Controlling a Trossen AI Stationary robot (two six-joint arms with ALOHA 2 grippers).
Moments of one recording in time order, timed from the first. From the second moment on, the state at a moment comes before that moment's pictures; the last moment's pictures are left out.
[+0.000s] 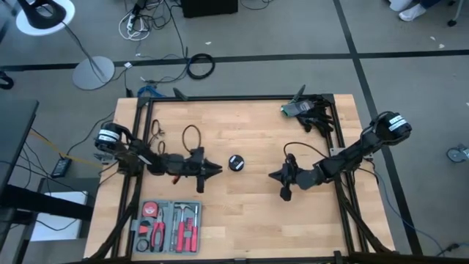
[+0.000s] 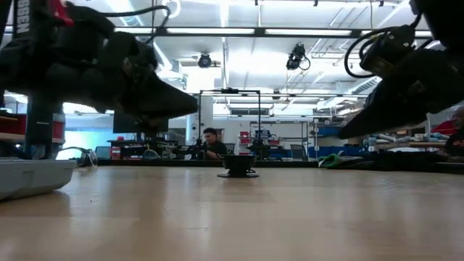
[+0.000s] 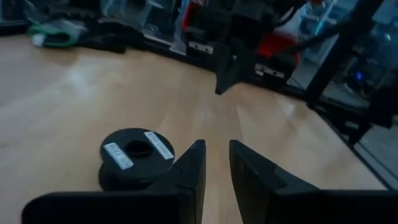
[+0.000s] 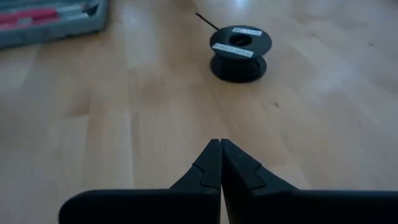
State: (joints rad) left arm -0.14 1.71 0.27 1.34 -0.18 -0.34; right arm 0.46 1.37 0.31 0.47 0.59 0.45
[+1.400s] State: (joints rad) left arm -0.16 1.04 0.66 -0.20 -0.30 -0.11; right arm 0.41 1.36 0.54 0.02 0.52 0.59
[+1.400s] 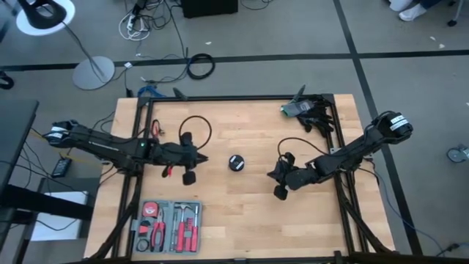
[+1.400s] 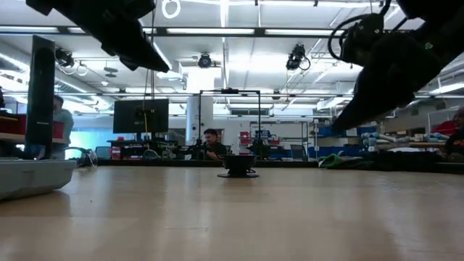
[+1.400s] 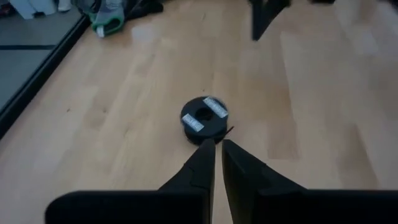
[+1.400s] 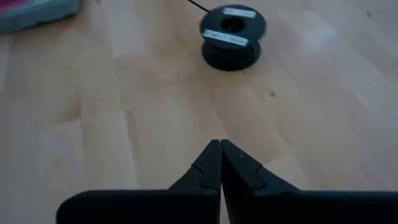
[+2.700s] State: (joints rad) left arm -0.12 1.38 0.66 0.11 -0.39 -0.21; right arm -0.05 1.64 0.72 0.35 0.21 0.08
